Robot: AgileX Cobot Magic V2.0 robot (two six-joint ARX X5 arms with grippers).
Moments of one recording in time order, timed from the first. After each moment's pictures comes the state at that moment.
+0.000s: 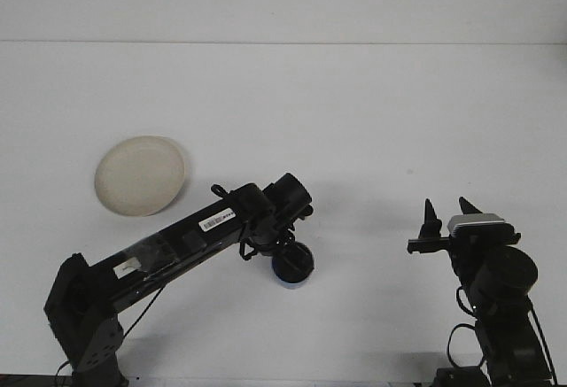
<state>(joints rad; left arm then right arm) -0.84 1.85 1.55 -0.94 0.13 -0.12 0.06 0.60 0.56 -0.19 -0.05 0.05</state>
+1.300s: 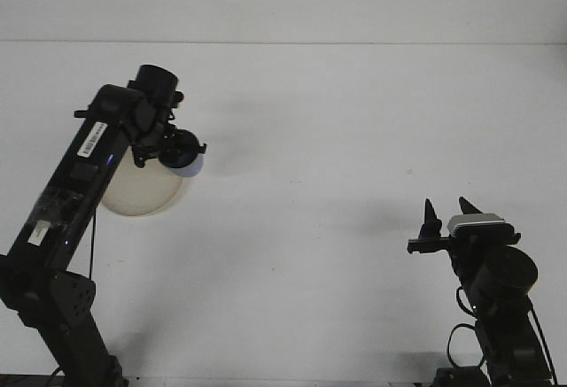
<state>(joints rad) -0.21 1.86 1.97 -1.22 -0.11 -0.04 0.06 0.60 0.56 -0.19 -0.05 0.05</state>
